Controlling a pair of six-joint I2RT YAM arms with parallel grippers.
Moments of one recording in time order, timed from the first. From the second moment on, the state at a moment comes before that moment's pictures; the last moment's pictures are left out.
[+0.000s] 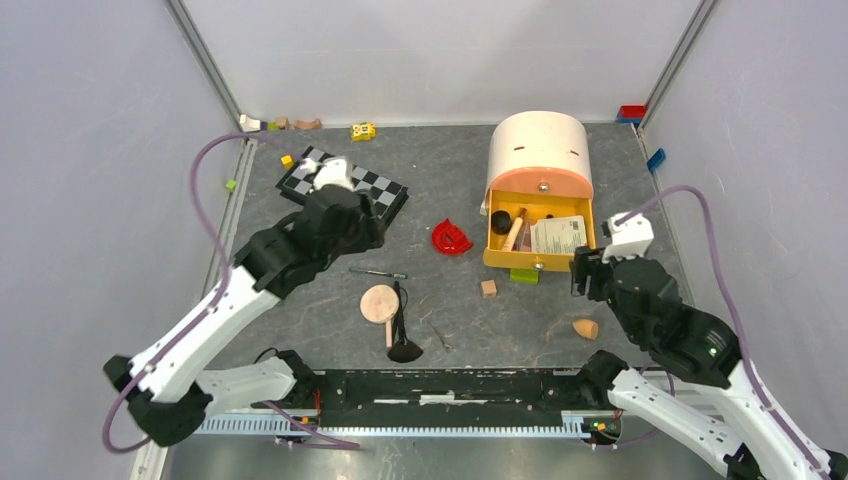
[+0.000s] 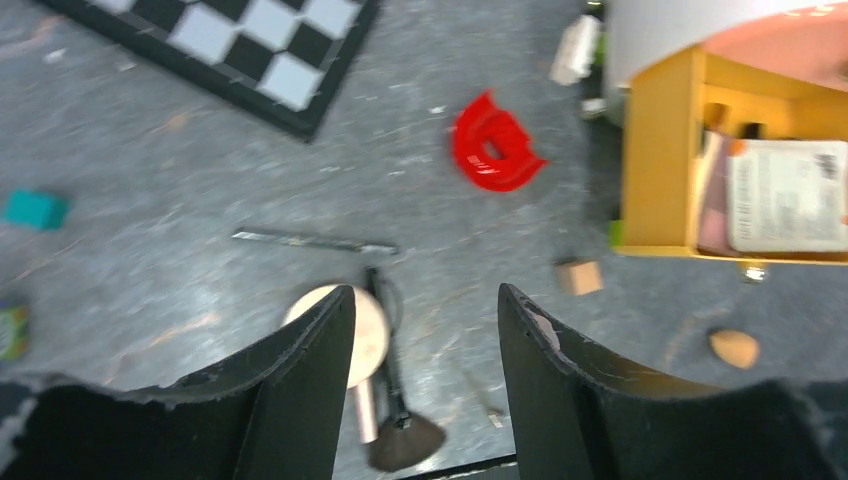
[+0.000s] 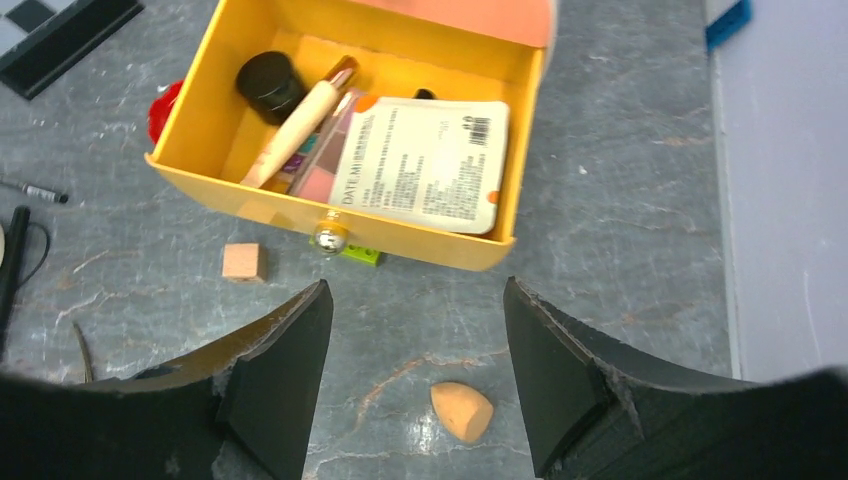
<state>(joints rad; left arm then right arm) -0.80 1.12 1.29 -0.79 -0.39 -0.65 0.77 0.50 0.98 -0.96 0.63 0.25</state>
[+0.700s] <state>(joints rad) -0.51 1.06 1.09 -0.88 -0.36 -0.66 0.77 0.82 0.94 -0.70 0.45 0.24</state>
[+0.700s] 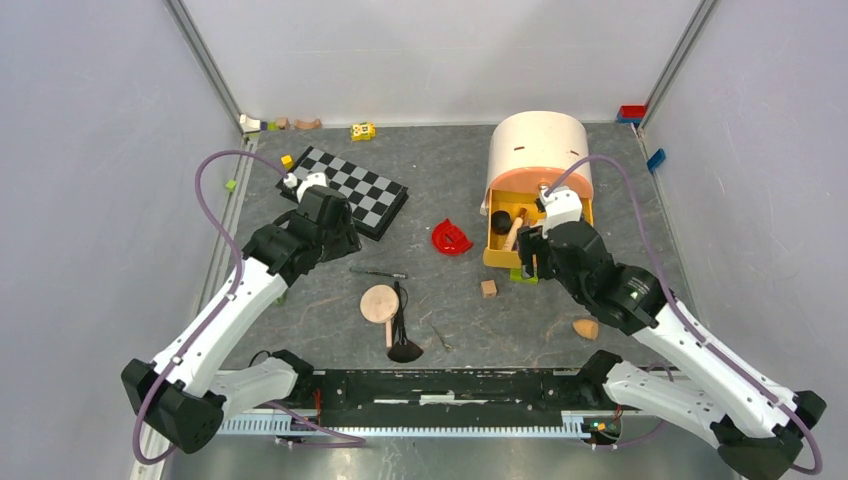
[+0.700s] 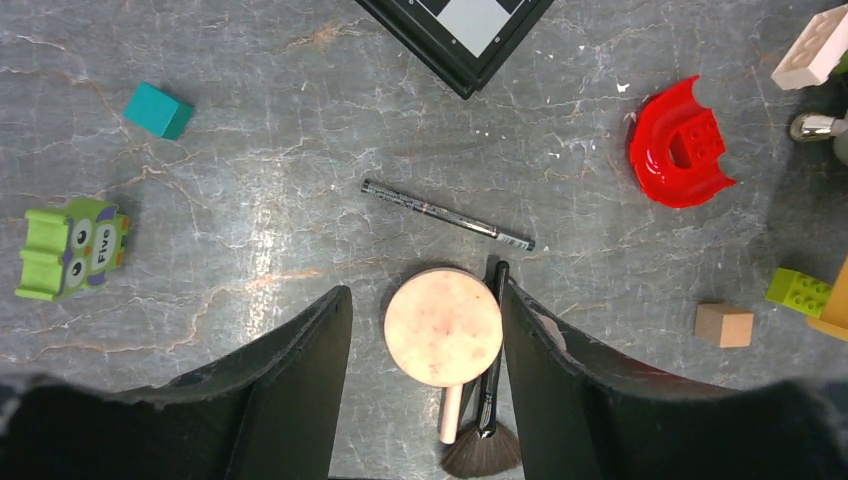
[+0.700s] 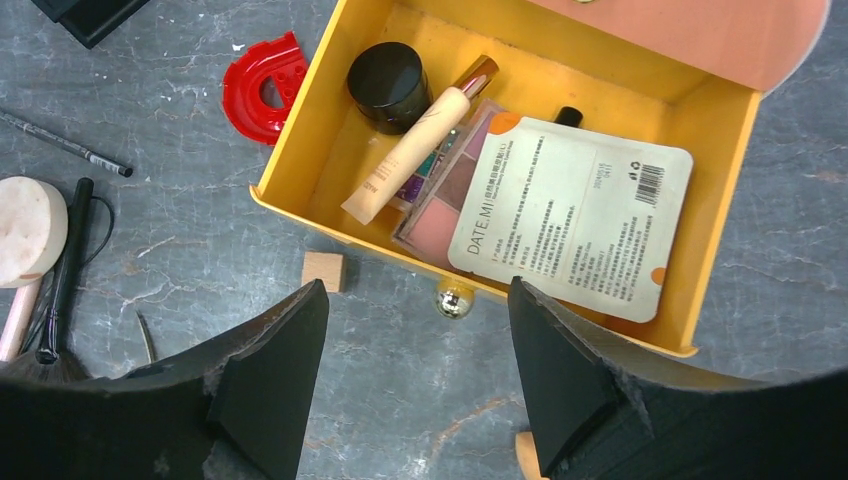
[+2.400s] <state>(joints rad) -0.51 1.27 1.01 -0.76 -0.26 -0.64 0.77 1.04 1.10 -0.88 0.70 0.49</state>
